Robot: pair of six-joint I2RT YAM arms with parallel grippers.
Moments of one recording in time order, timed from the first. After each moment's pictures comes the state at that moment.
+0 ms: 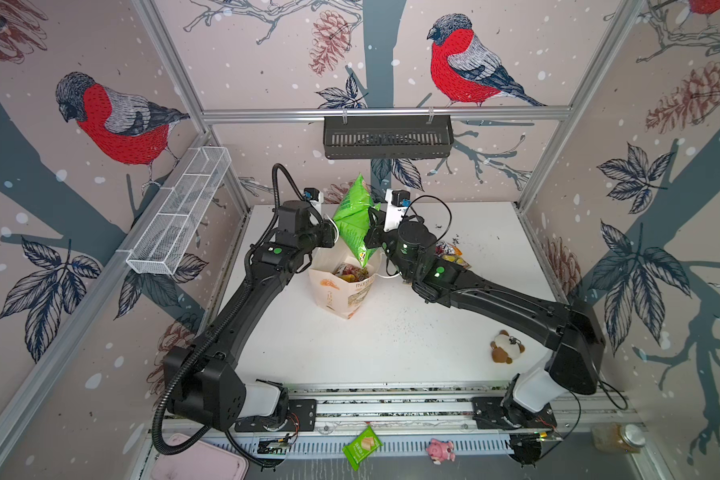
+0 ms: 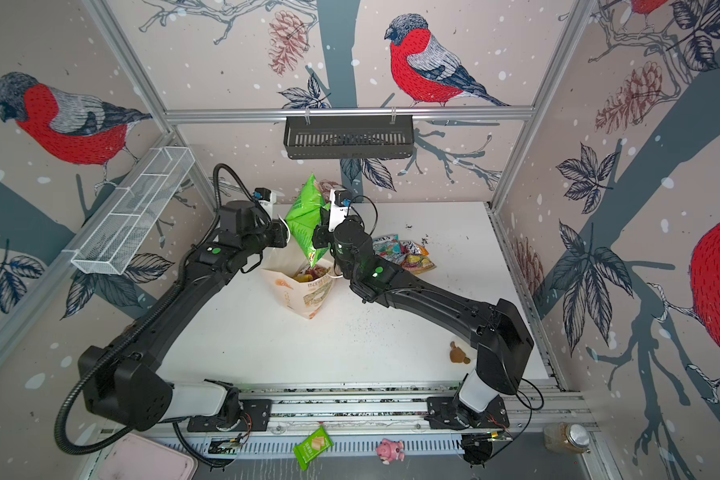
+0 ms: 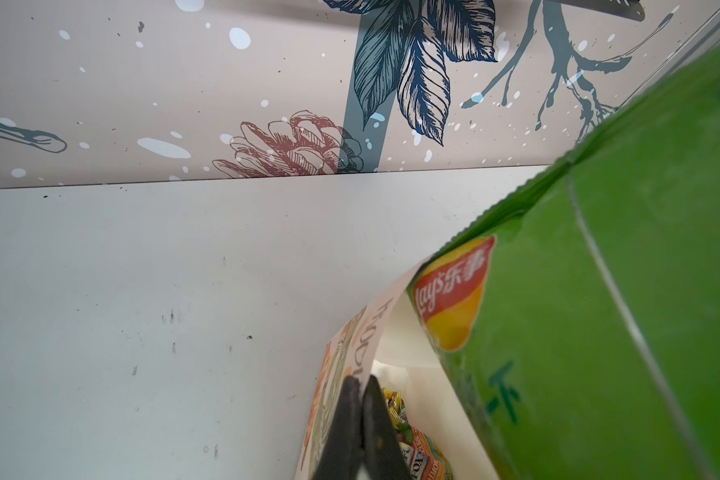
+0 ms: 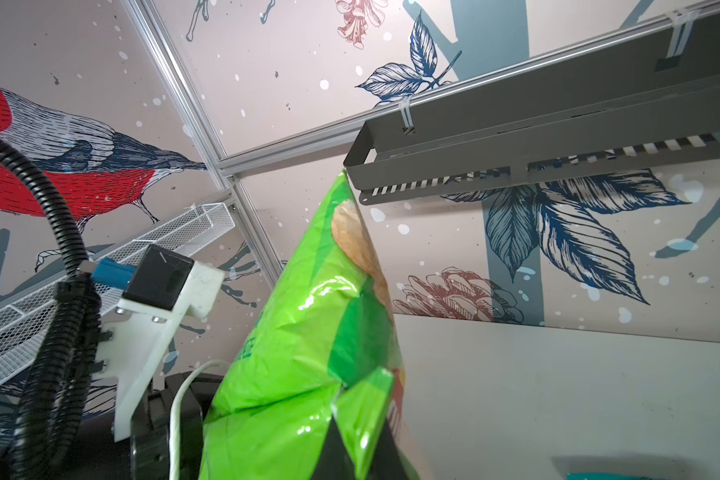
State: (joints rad) left arm -0.28 1.36 1.25 -0.36 0.11 -0.19; right arm 0.96 1.61 1.37 0.28 0.45 0.29
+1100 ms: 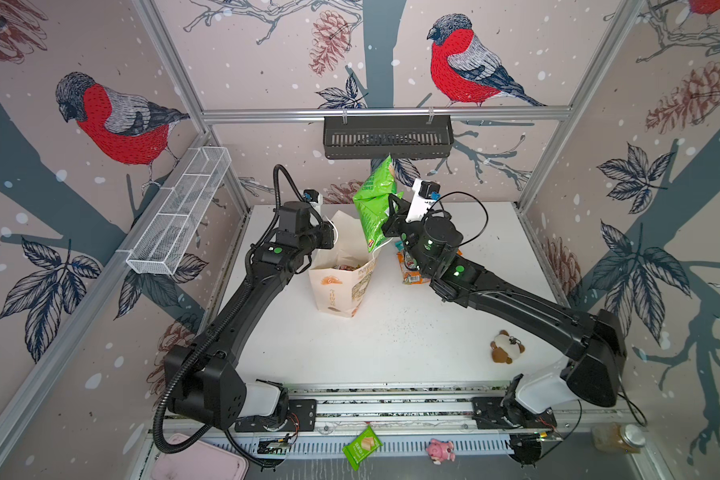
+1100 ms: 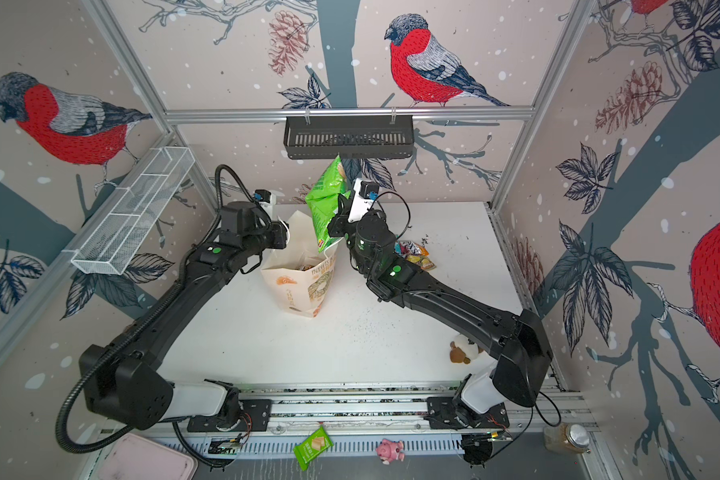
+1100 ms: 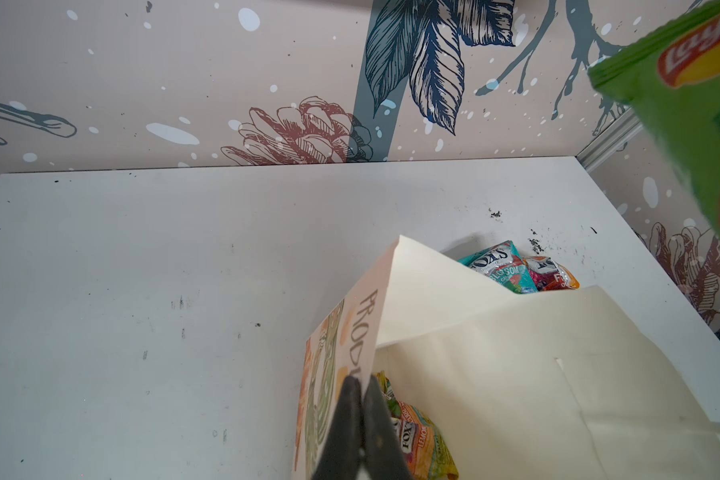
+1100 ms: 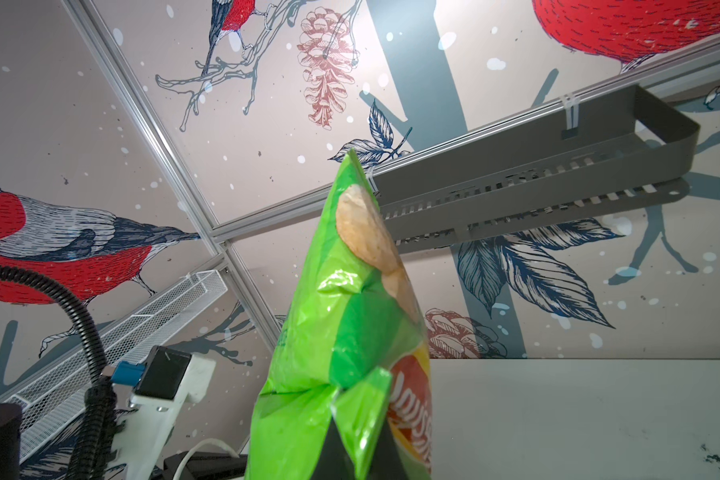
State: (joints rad) left arm -0.28 1.37 1.25 -0.39 0.10 -0.19; right arm 0.91 1.50 1.32 0.34 0.48 0.31
